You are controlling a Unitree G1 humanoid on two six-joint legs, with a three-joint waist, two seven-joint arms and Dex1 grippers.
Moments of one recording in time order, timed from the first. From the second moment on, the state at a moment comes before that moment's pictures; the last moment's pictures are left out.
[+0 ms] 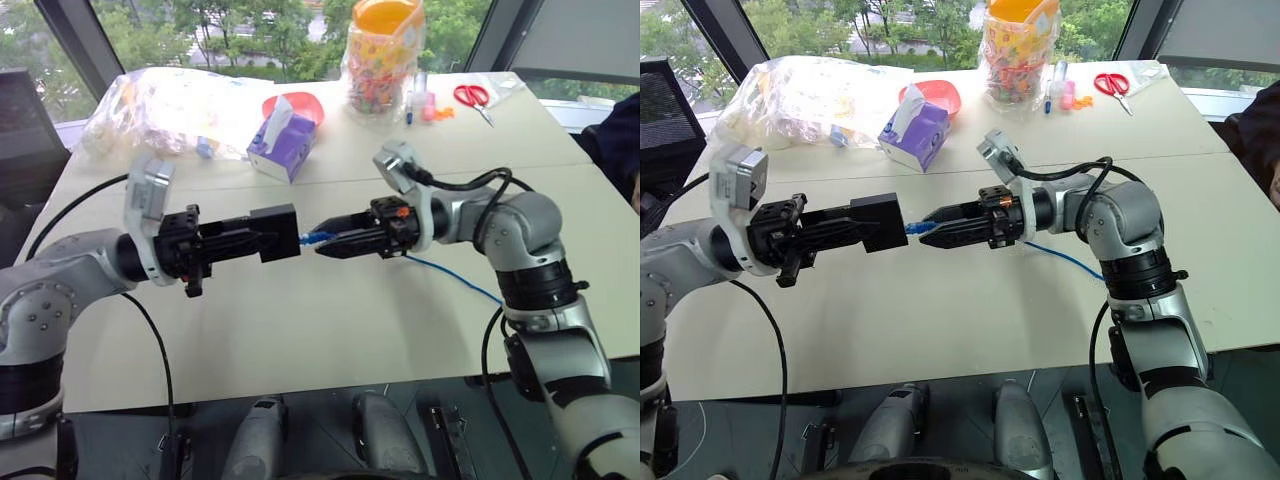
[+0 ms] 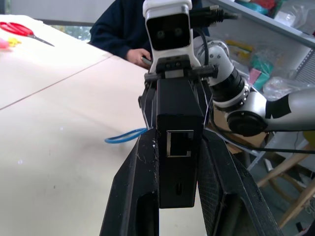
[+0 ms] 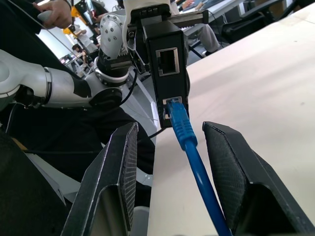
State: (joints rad) left arm -0.37 0.81 0.25 -0.37 -1.17 0.89 -0.89; right arm -0.86 -0.49 0.15 0.03 0.74 1.03 1.28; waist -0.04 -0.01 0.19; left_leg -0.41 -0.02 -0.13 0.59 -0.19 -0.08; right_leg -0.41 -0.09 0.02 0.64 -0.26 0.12
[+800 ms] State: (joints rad) left arm -0.37 0.79 0.25 -0.38 -1.17 0.89 -0.88; right arm -0.88 -0.46 0.15 0.04 0.73 1.02 1.27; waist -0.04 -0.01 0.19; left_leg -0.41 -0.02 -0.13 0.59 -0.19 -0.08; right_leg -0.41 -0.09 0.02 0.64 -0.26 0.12
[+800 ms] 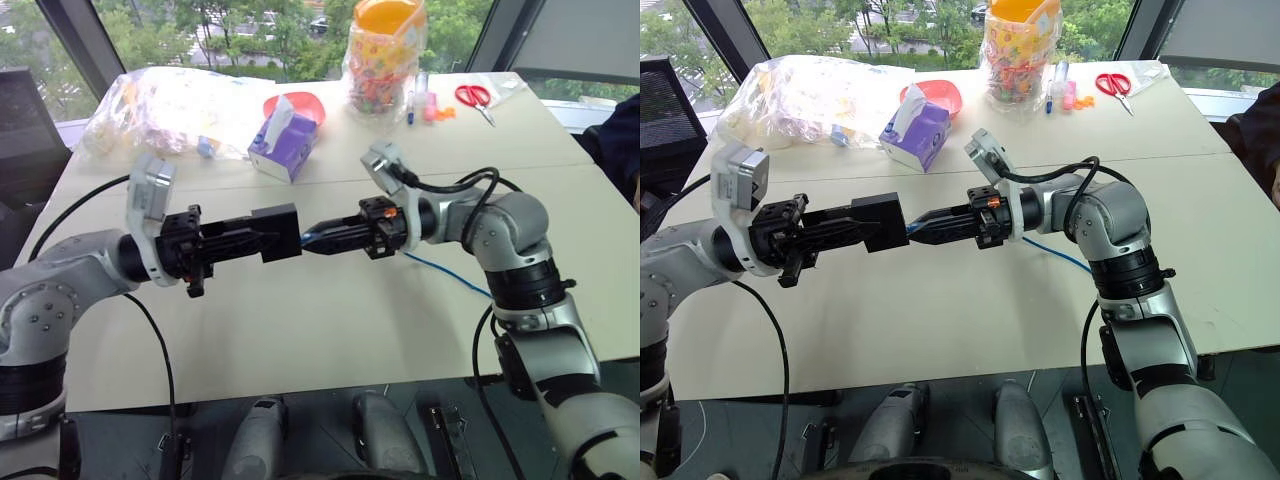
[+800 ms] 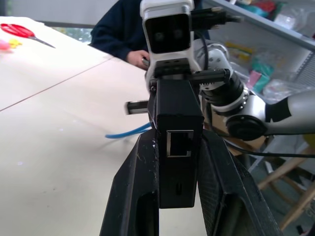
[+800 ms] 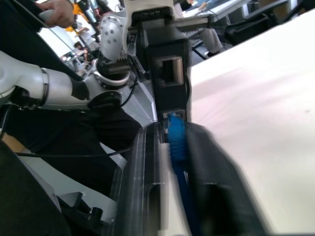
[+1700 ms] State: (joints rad) left arm -0.29 0.82 0.26 -0.41 -1.13 0.86 -0.89; right arm -0.96 -0.52 0.13 0.60 0.42 0.58 1.18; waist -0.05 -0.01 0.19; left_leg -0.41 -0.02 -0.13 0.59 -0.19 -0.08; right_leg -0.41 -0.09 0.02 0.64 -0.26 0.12
